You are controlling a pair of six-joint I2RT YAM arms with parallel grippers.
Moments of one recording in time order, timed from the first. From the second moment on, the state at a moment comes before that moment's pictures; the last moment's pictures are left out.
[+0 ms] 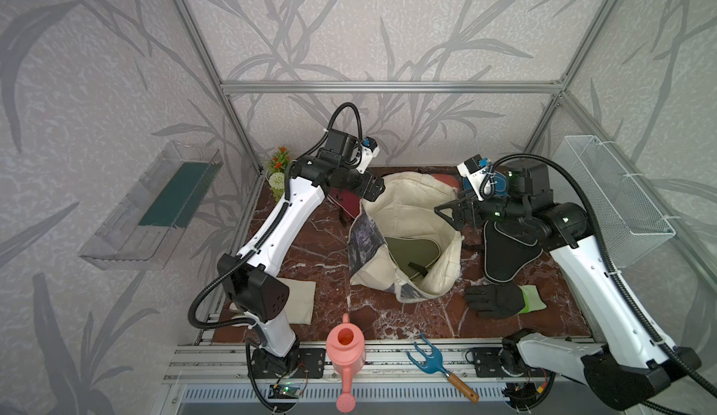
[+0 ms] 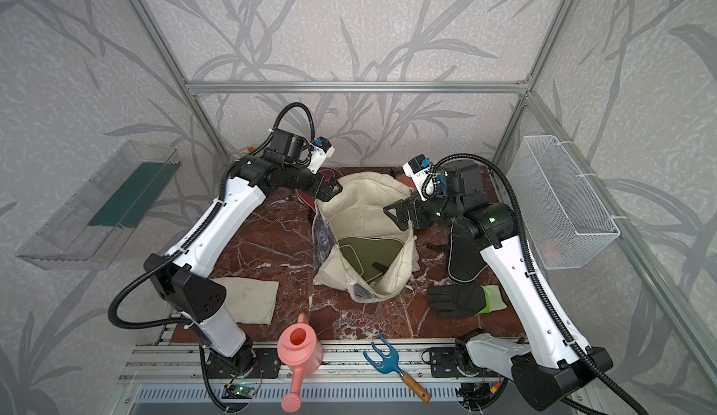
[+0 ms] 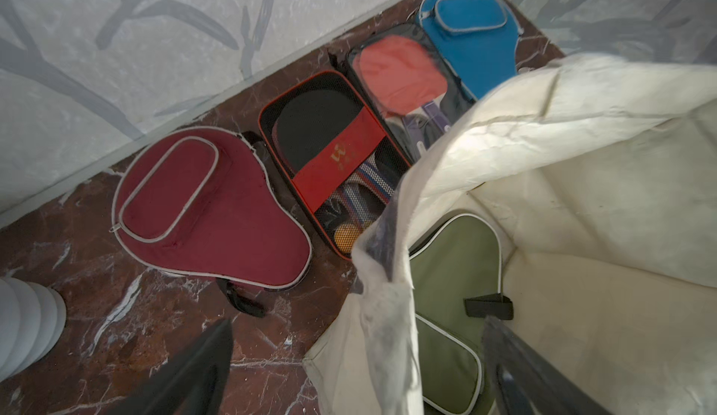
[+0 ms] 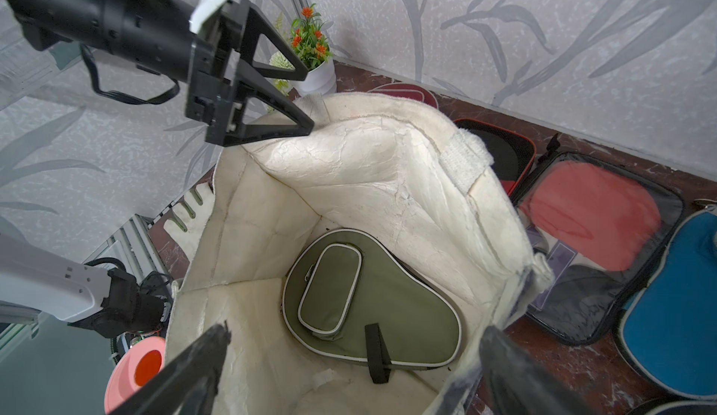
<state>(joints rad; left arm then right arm) -0.43 1.76 1.92 -0.99 0.21 0.11 0.37 1.20 1.48 -0.87 -0.46 0.01</state>
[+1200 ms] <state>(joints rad) -0.48 1.53 1.69 -0.82 0.46 0.01 0.74 1.37 1.32 -0.79 -0.09 -0.05</state>
